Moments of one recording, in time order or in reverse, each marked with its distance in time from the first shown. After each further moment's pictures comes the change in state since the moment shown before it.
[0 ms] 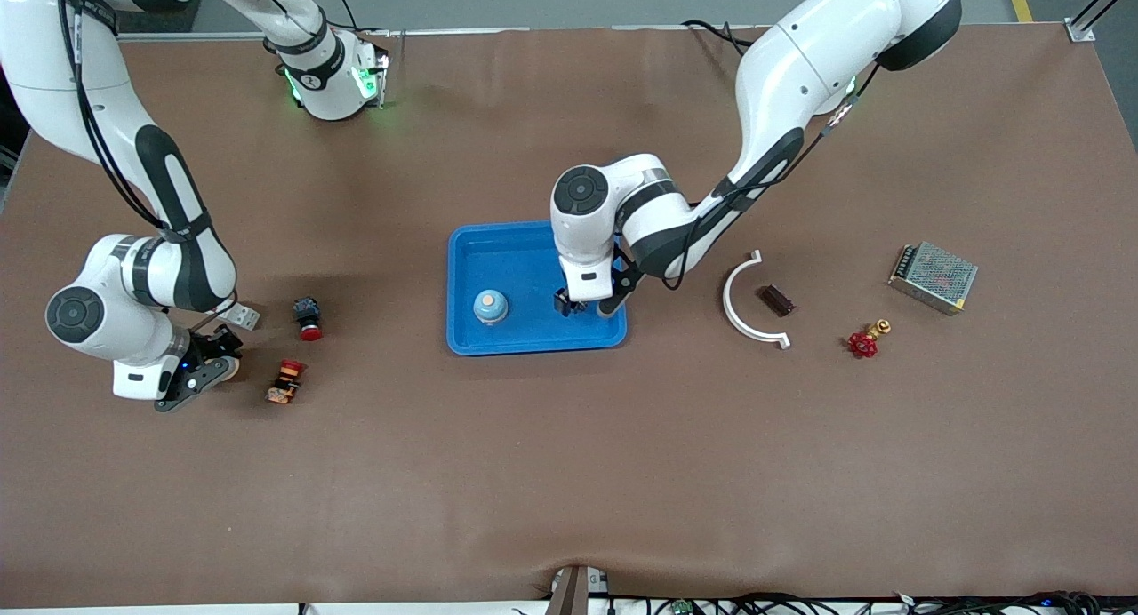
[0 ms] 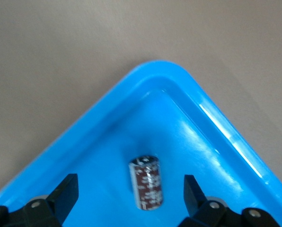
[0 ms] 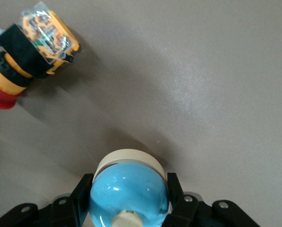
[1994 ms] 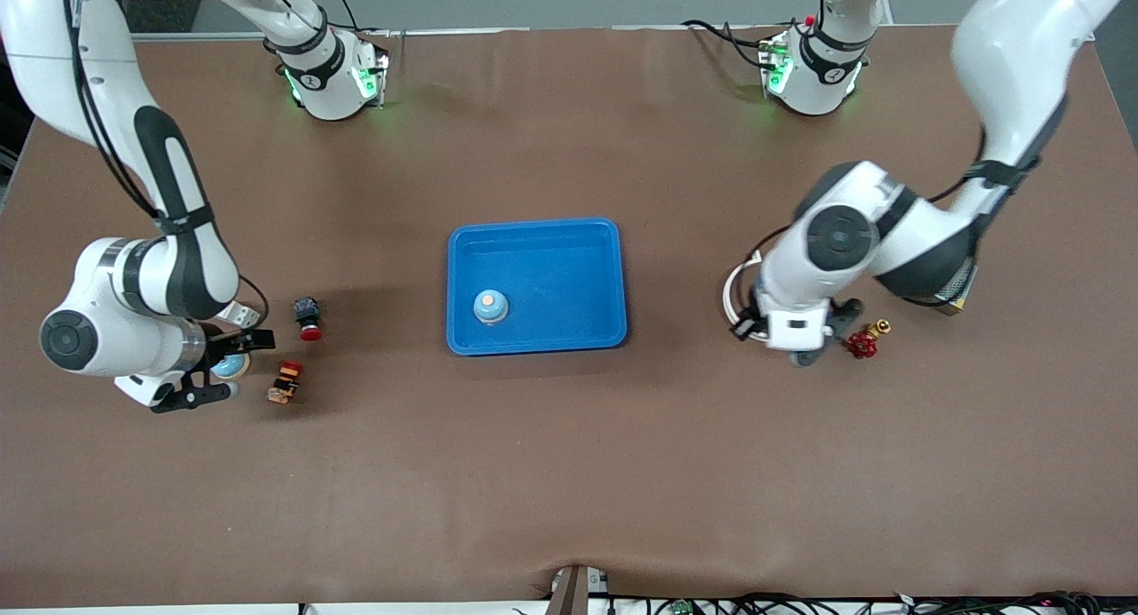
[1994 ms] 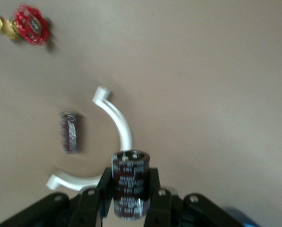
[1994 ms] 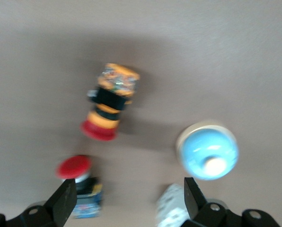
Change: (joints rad) left arm 0.892 -0.202 -0.448 -0.283 -0.007 -0.223 0.635; right arm 0.111 -0.062 0.029 0.130 0.101 -0.397 0.609
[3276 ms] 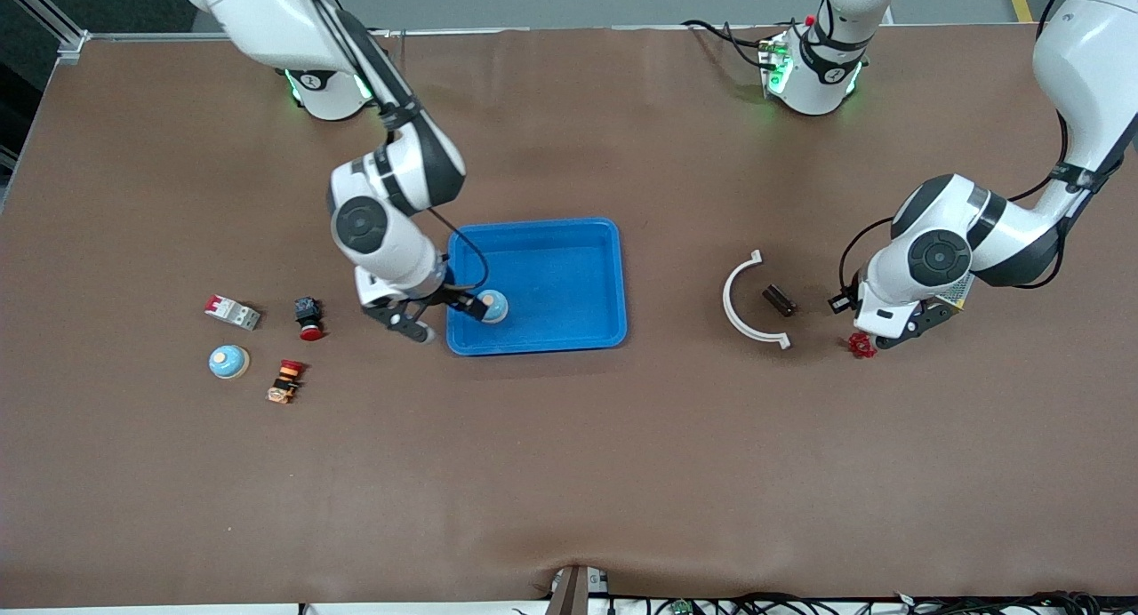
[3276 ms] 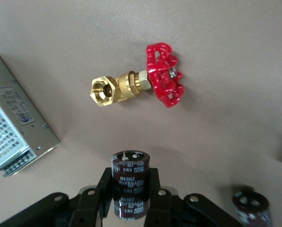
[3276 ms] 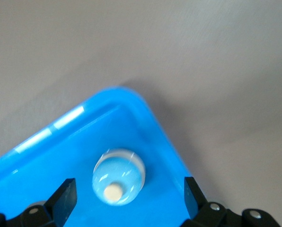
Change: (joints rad) left arm 0.348 0.021 0.032 -0.311 0.226 0.092 0.349; right arm 0.567 -0.104 0.021 -0.255 0.190 0.402 1.064
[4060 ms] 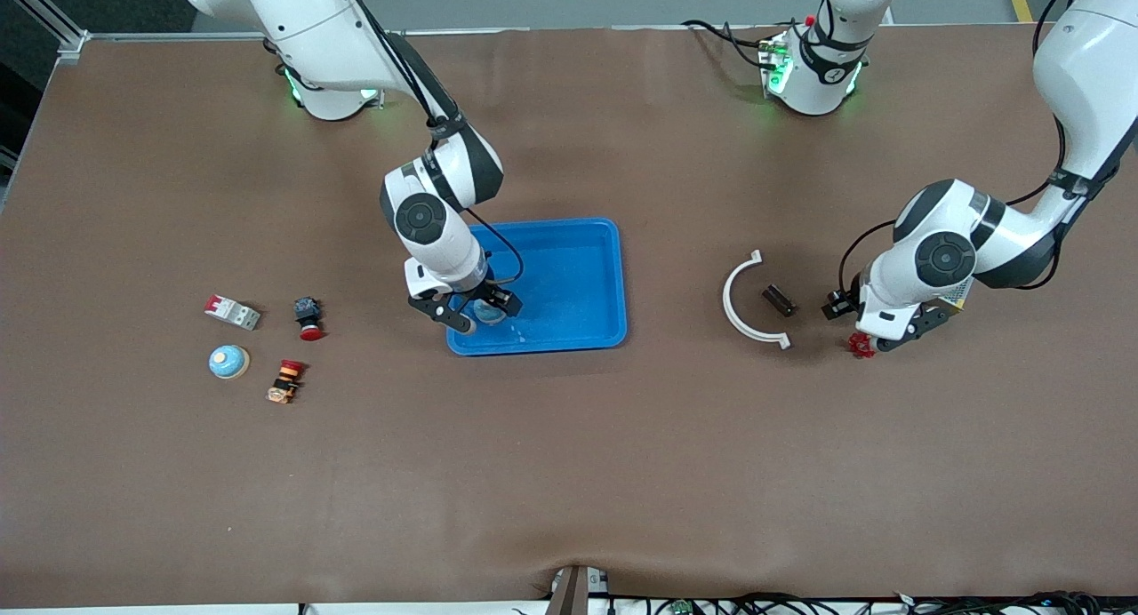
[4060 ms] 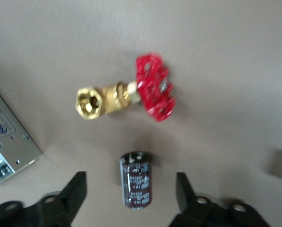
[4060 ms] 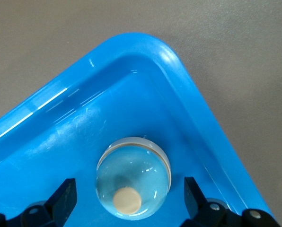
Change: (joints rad) left arm 0.002 0.020 0.003 0.025 0.003 0.056 0.000; right arm 0.074 0.112 -0.005 -0.002 0.000 0.155 0.067
